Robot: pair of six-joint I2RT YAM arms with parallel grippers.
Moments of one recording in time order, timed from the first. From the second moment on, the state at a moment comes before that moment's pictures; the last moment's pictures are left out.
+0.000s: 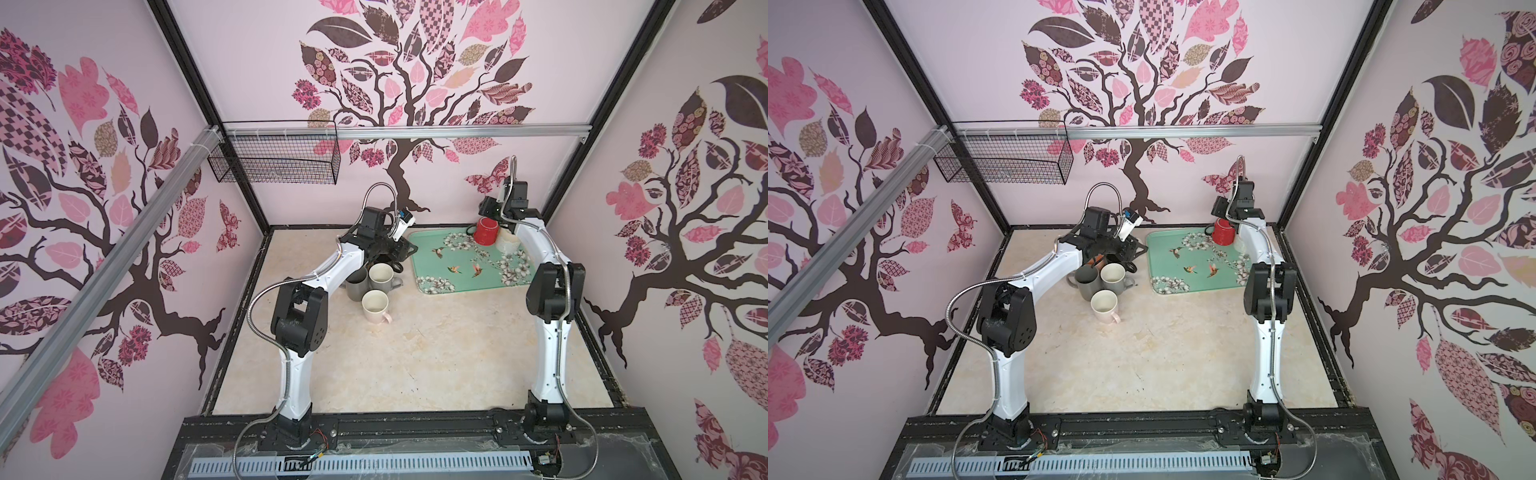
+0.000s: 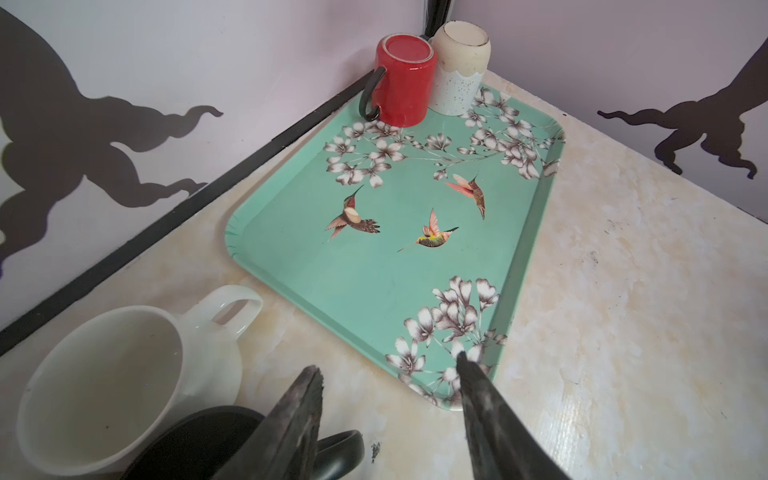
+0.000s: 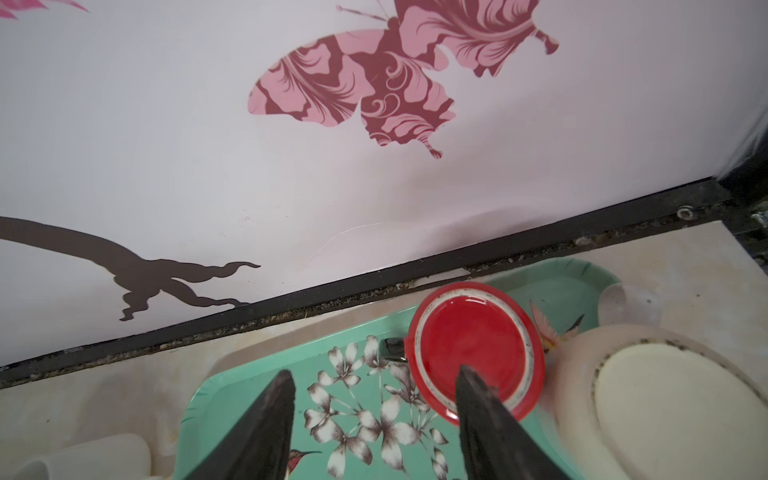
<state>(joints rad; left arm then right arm) -0.41 2.07 1.76 -0.34 0.51 0.21 -0.01 2.39 2.27 -0.41 -0.10 0.33</state>
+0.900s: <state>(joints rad) -0.41 2.07 1.76 -0.31 0.62 0.18 -0.08 2.69 2.55 -0.37 -0.19 0.33</state>
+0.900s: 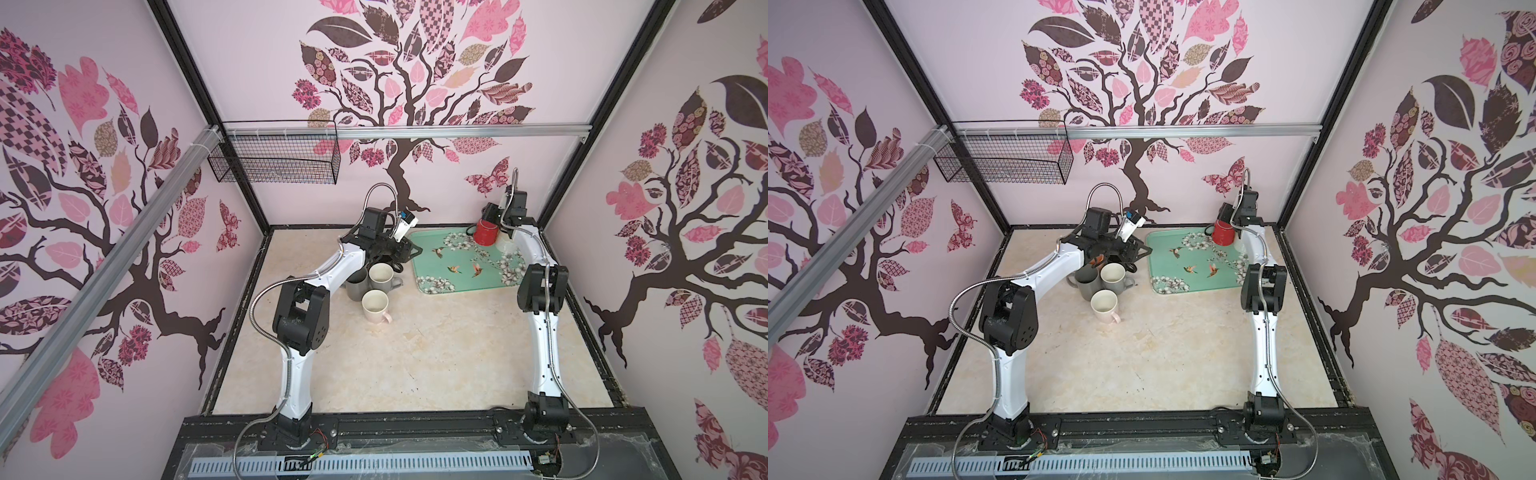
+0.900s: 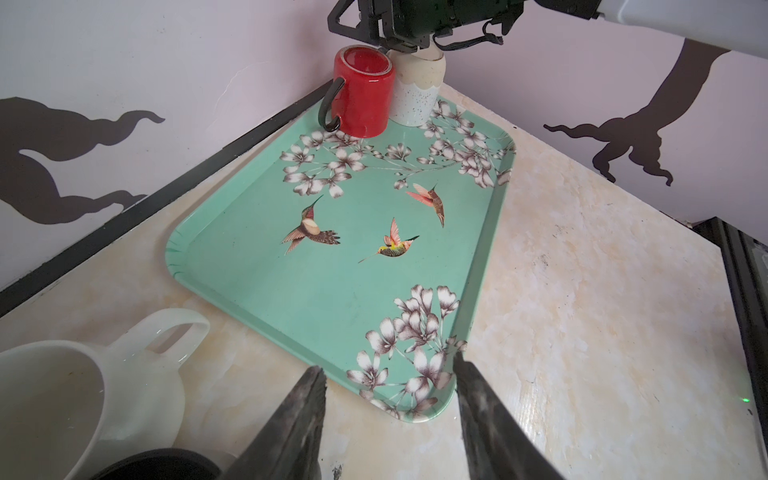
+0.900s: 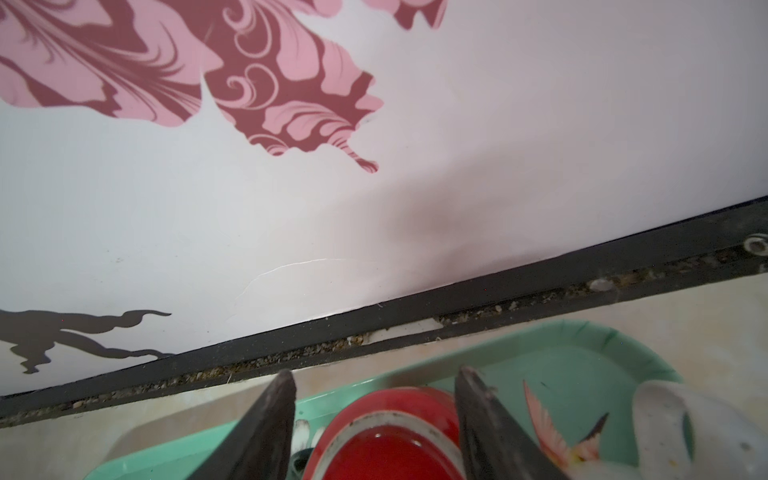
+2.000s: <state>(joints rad) -0.48 2.00 1.73 -0.47 0.53 0.54 0.10 2.08 1.46 -0.08 -0.37 0.26</state>
